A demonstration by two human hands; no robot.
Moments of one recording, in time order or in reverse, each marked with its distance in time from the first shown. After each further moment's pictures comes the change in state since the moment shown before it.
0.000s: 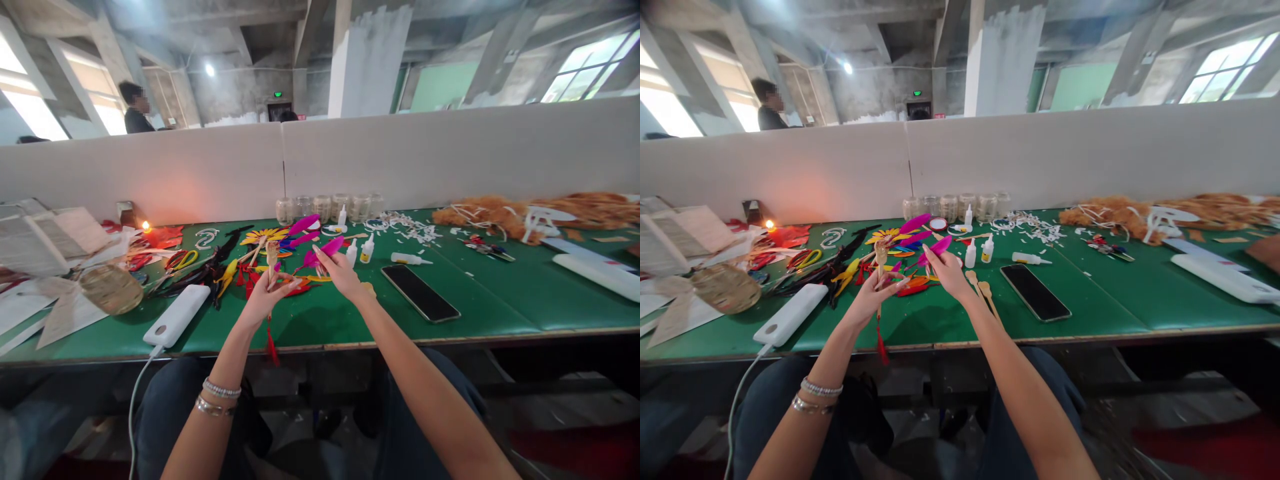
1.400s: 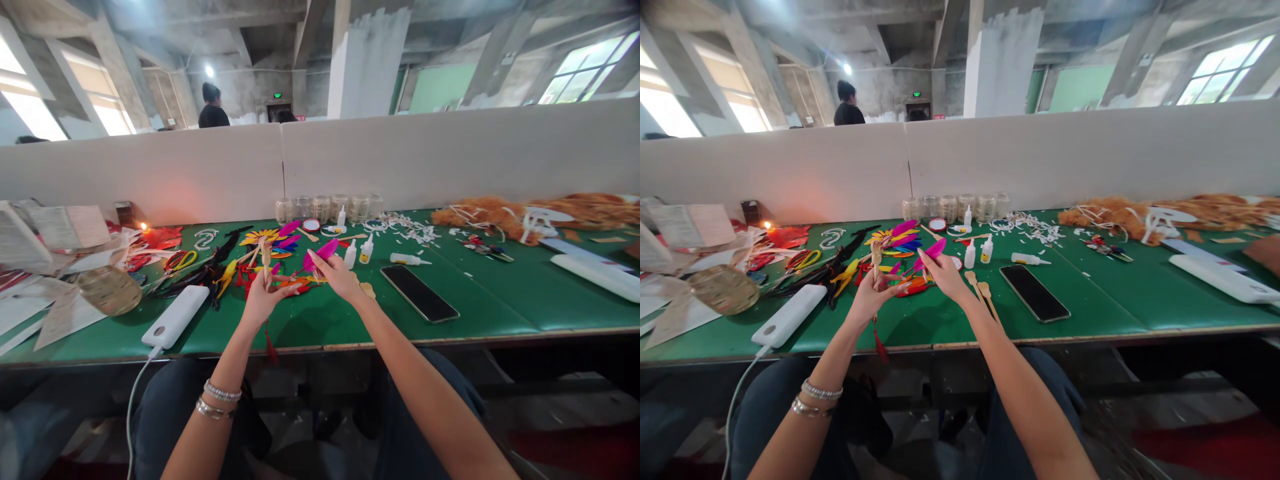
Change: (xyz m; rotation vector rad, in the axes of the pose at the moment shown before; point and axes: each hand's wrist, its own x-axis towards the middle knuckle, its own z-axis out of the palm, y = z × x) left_hand 0.006 -0.013 -0.003 0.068 0.060 0.100; right_hand -0.001 0.006 0.003 0.060 -0.054 0.001
